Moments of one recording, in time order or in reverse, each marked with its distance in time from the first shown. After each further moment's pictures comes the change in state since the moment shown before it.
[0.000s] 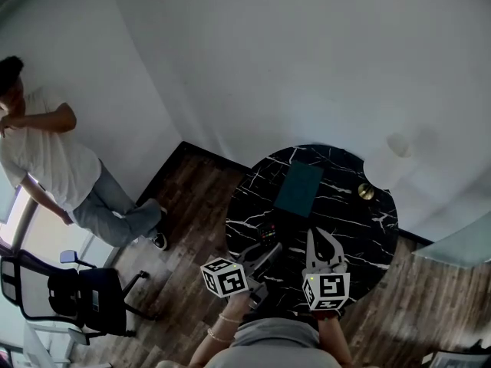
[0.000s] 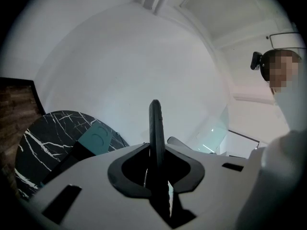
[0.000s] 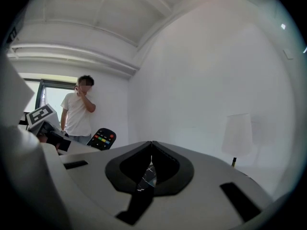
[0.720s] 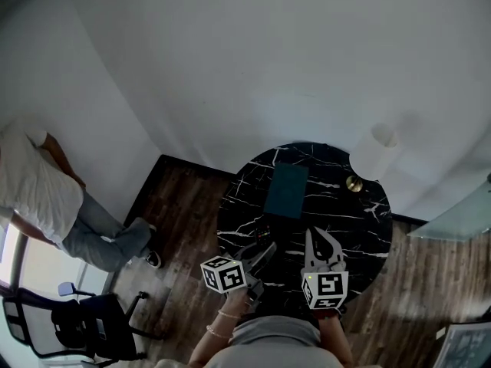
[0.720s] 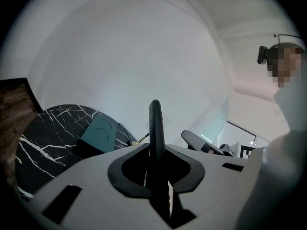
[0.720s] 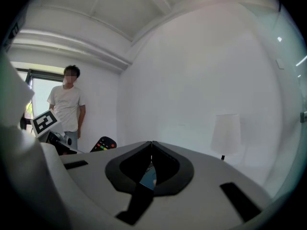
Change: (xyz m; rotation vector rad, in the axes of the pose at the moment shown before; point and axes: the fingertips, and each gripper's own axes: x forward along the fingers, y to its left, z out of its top) left arm 0.021 0.051 -0.006 0.014 0.157 -0.022; right arm 0.011 -0.014 -0.010 -0.017 0.035 -0.148
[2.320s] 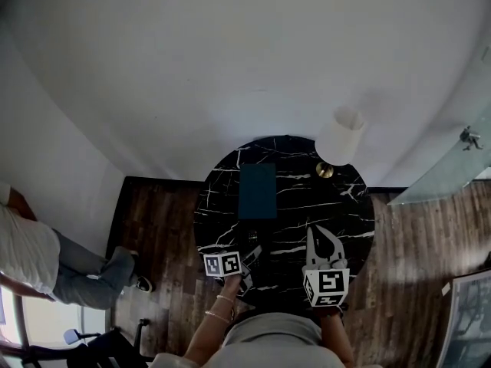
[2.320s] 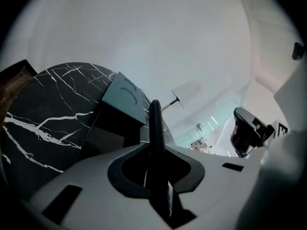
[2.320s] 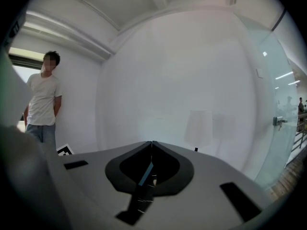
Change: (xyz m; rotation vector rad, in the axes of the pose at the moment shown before) left arm 0.059 0.132 -0.094 -0.113 0.397 0.071; right arm -0.015 -0.055 -0.018 0.013 0.078 -0.258
